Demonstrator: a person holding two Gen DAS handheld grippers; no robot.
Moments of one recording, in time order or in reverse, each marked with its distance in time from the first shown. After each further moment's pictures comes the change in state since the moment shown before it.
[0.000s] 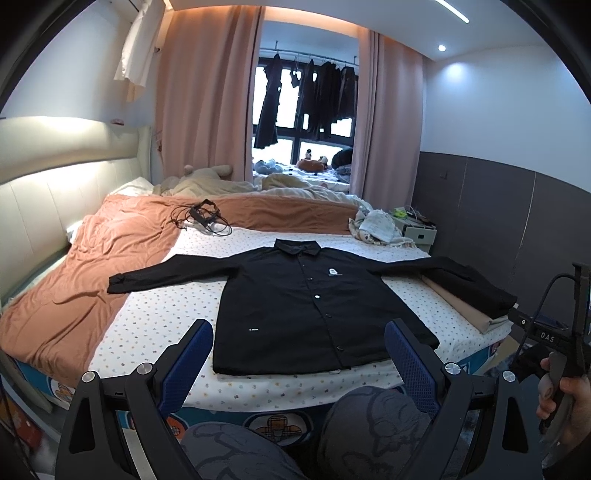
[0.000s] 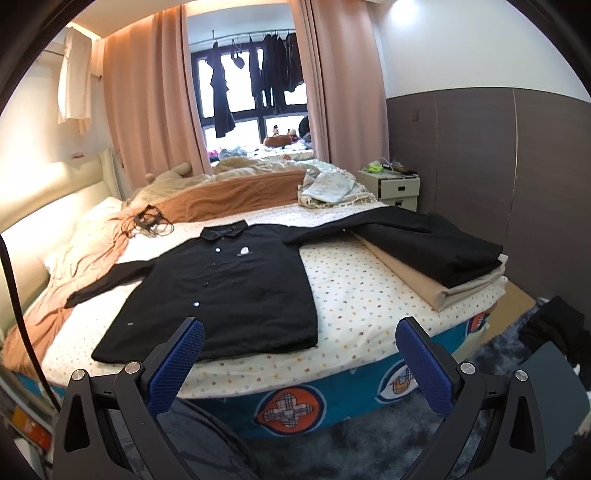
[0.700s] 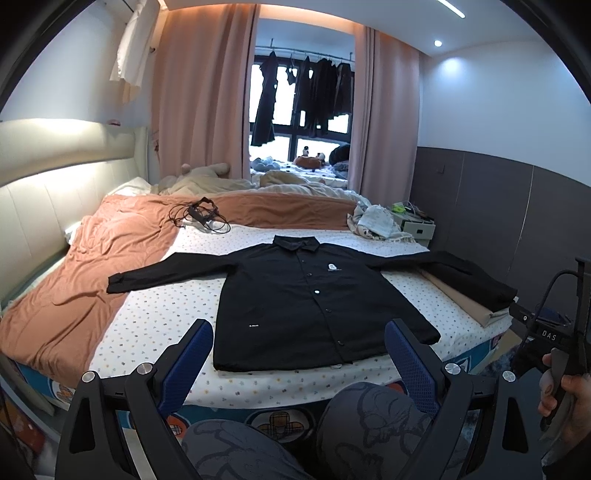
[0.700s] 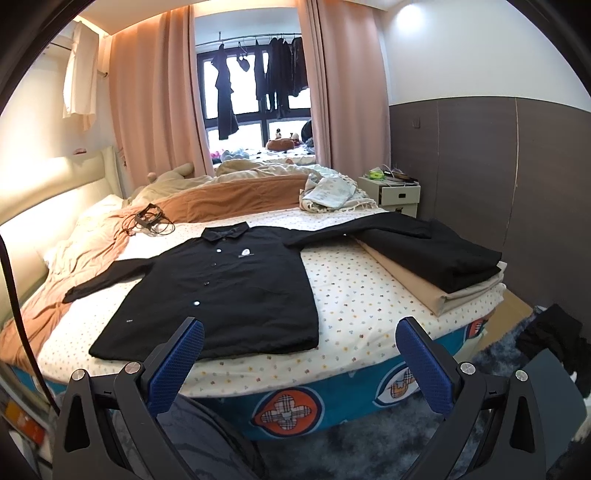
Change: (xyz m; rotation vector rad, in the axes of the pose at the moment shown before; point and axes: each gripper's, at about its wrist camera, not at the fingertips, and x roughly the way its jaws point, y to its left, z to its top) left arm -0.001 -0.003 -0.003 0.021 0.015 0.003; right arm -0.008 0.008 -0.007 -0.030 -0.033 -0.014
